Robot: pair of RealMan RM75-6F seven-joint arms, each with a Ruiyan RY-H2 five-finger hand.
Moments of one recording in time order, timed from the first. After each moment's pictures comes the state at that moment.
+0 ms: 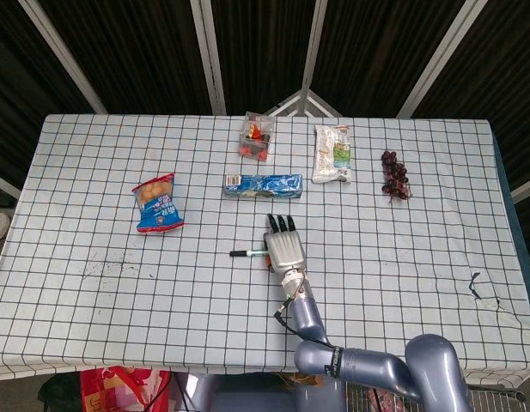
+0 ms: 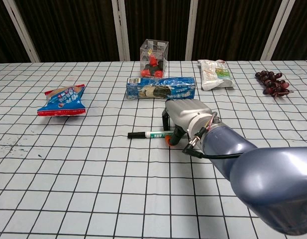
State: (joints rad) left arm -0.24 -1.38 -0.14 -0.77 1.36 1.28 -0.35; right arm 0.91 -2.05 0.35 -1.20 -0.67 1.07 -0.83
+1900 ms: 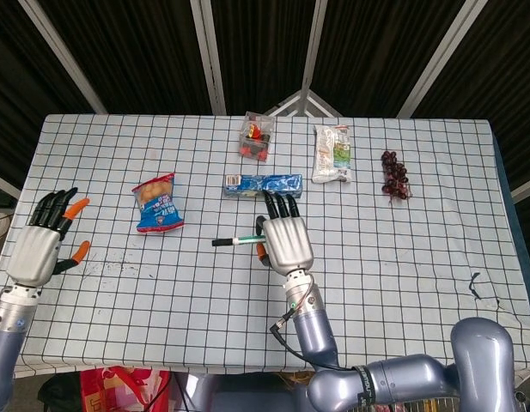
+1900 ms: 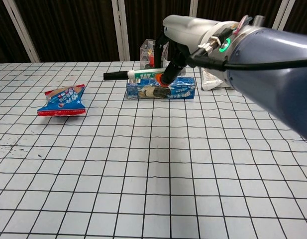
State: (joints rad) left arm -0.33 -1.35 -0.12 -1.28 1.59 1.47 -0.15; right arm 0.94 -1.80 0.47 -1.92 -0.62 1.49 -1.03
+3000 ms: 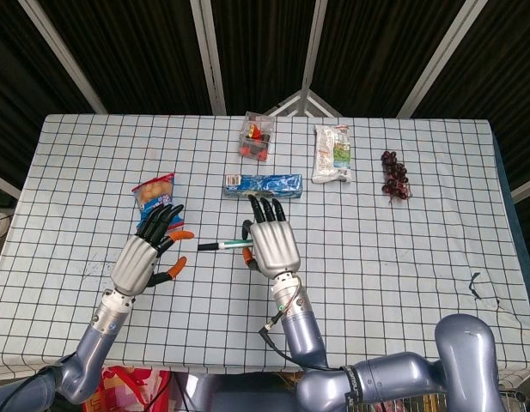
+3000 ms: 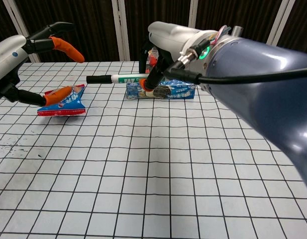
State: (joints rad) left arm -0.48 -1.70 -0.11 -1.22 1.72 1.52 -0.15; right arm 0.99 -1.84 0.46 -1.88 -0.60 1.49 -0.96
